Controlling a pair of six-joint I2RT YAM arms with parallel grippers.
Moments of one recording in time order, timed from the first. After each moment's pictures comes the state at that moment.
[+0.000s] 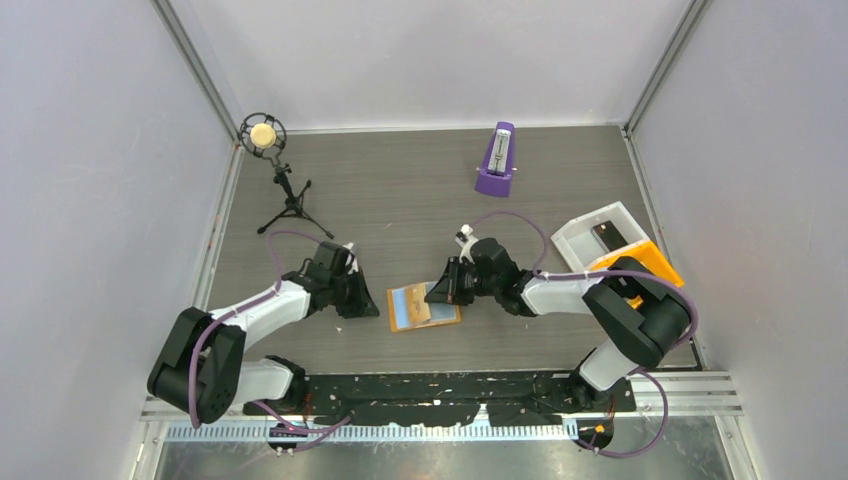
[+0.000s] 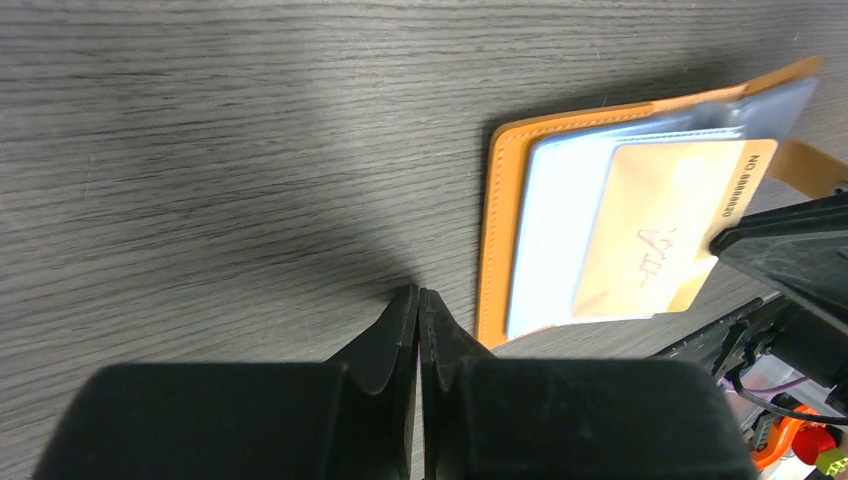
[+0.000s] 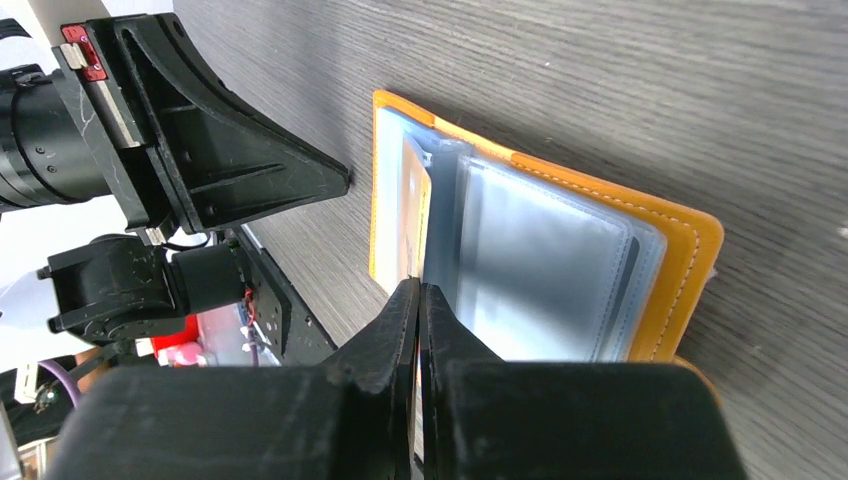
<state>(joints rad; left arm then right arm) -0.42 1.26 0.49 -0.26 0.30 -0.65 0.76 1.59 0.56 0.43 -0.39 0.91</state>
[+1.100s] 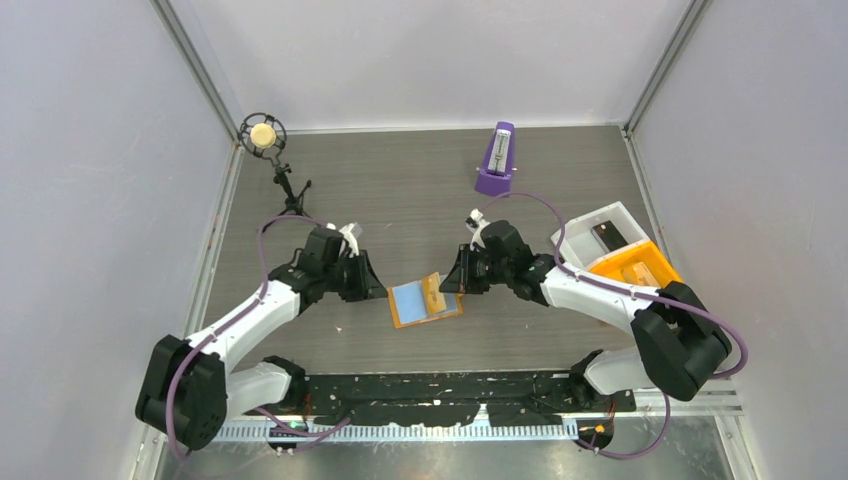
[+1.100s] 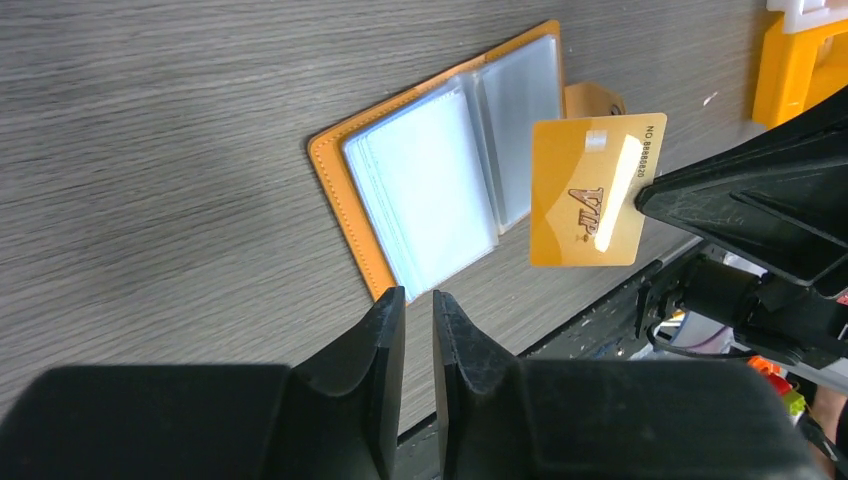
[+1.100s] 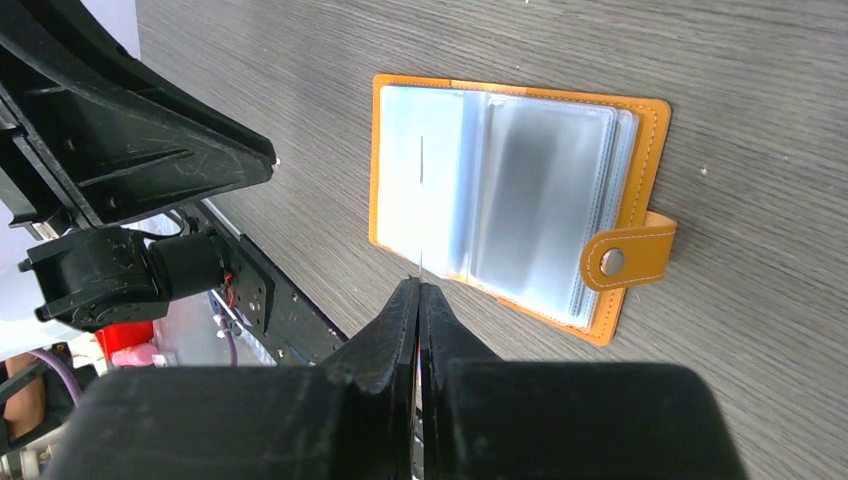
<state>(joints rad) -0.42 1.11 0.59 -0.32 0.37 -0.62 0.69 1.36 0.69 -0.02 -0.35 0.74</state>
